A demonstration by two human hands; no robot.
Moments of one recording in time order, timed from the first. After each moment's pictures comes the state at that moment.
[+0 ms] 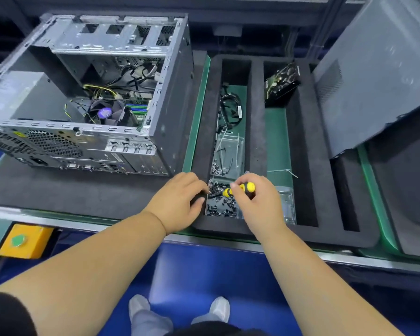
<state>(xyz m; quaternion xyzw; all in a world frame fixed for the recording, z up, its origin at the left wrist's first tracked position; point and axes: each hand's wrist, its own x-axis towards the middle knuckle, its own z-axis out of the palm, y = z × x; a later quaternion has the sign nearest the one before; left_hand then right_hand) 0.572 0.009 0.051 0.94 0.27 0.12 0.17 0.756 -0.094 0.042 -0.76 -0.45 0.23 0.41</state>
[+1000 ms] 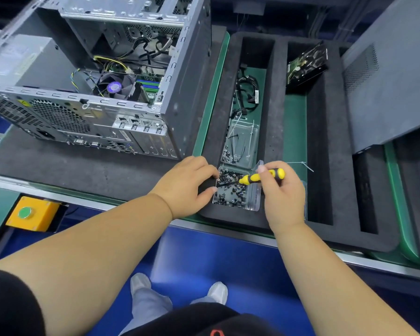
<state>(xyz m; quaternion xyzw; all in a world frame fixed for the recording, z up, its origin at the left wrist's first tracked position) 0.571 0.010 0.048 0.93 0.30 0.09 0.17 0.762 -0.093 0.035 -0.71 -0.33 0.29 0.55</state>
